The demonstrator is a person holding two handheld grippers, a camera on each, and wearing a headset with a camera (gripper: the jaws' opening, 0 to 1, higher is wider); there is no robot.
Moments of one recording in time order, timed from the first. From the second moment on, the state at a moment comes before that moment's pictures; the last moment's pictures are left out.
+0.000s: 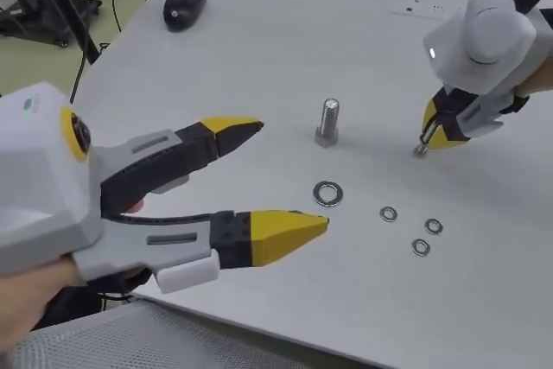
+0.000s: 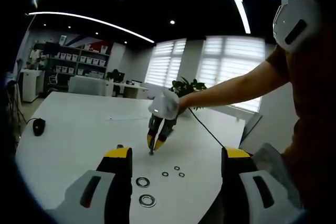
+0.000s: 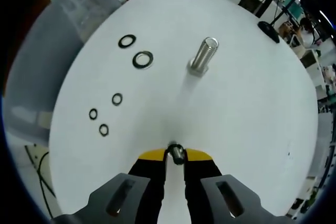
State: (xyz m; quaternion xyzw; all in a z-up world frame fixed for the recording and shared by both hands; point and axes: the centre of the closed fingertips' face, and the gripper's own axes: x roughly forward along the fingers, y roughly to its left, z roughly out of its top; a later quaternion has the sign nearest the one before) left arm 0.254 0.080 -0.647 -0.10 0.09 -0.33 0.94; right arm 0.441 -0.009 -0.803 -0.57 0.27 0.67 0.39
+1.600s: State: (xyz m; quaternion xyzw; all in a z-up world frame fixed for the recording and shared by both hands) left arm 0.223 0.064 -0.627 -0.07 0.07 -0.35 0.93; right arm 0.361 -0.065 -0.793 -0.51 0.30 0.68 0.44
